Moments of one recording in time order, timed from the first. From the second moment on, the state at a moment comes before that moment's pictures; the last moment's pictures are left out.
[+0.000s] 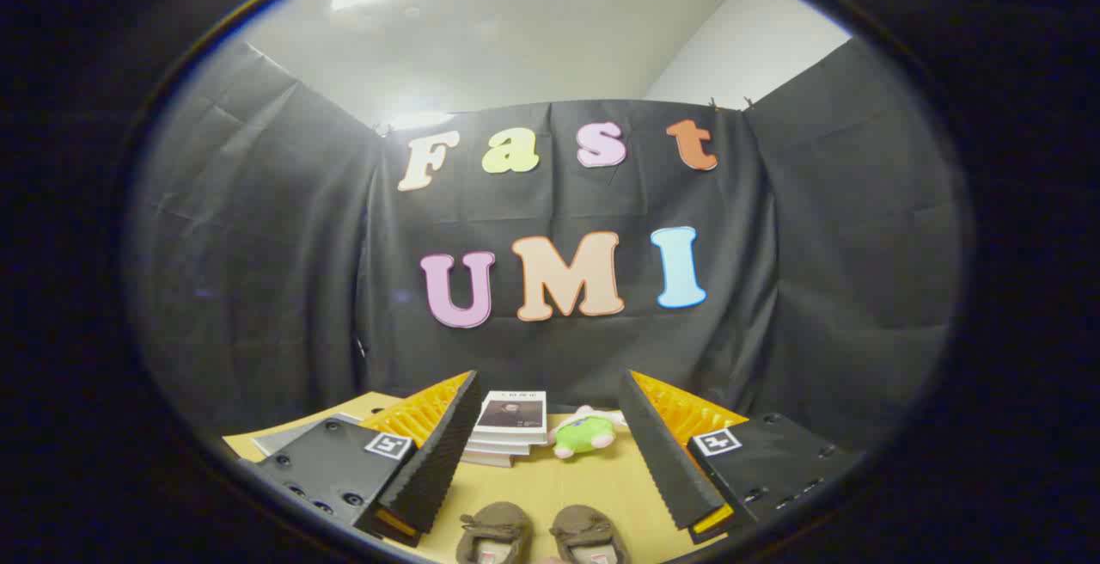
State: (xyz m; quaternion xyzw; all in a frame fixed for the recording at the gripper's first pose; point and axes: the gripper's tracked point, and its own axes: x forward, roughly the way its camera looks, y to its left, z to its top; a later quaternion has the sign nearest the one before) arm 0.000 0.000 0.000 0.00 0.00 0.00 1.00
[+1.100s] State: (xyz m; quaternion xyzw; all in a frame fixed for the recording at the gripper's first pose) arm 0.025 0.020 -0.021 -0.01 0.02 0.03 1.00
